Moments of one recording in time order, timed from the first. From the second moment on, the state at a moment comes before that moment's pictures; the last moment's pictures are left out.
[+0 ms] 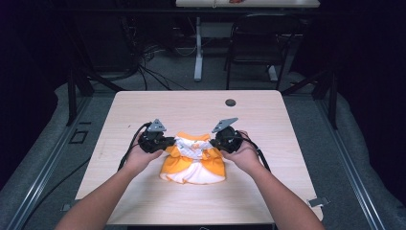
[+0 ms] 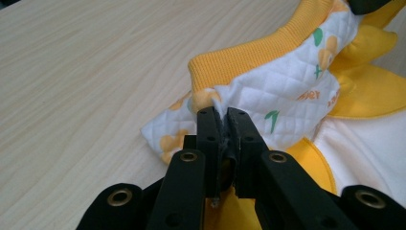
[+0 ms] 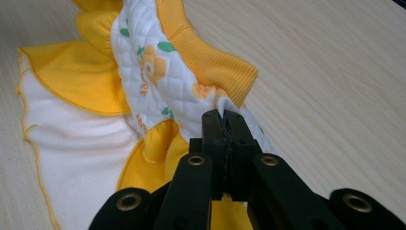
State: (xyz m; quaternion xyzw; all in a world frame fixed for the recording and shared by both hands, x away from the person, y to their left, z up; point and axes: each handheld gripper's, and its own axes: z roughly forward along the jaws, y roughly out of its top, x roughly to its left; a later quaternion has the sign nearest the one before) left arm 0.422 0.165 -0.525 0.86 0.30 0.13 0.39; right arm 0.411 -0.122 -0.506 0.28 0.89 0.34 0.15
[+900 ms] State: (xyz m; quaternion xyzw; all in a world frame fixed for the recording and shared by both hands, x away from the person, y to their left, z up) left arm 0.393 0.176 -0.545 0.86 0.30 0.10 0.41; right arm 0.379 -0.132 -0.536 0.30 0.87 0.37 0.11
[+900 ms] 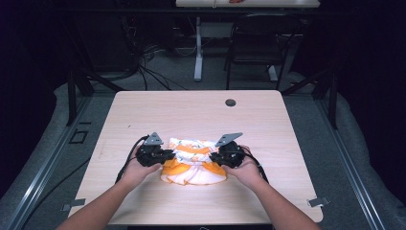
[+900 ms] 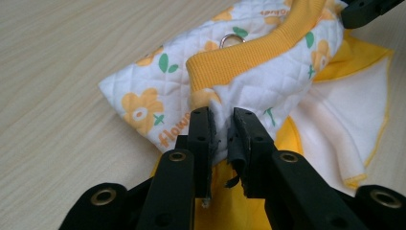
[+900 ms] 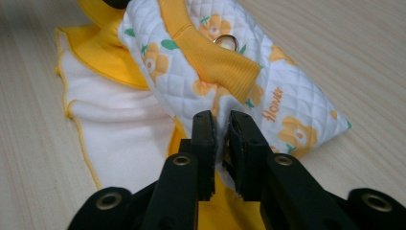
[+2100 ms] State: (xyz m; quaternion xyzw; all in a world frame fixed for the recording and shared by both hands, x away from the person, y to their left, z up) left arm 0.392 0.164 -0.542 0.86 0.29 0.10 0.40; right arm 0.373 -0.130 -0.532 0.30 0.87 0.38 0.11
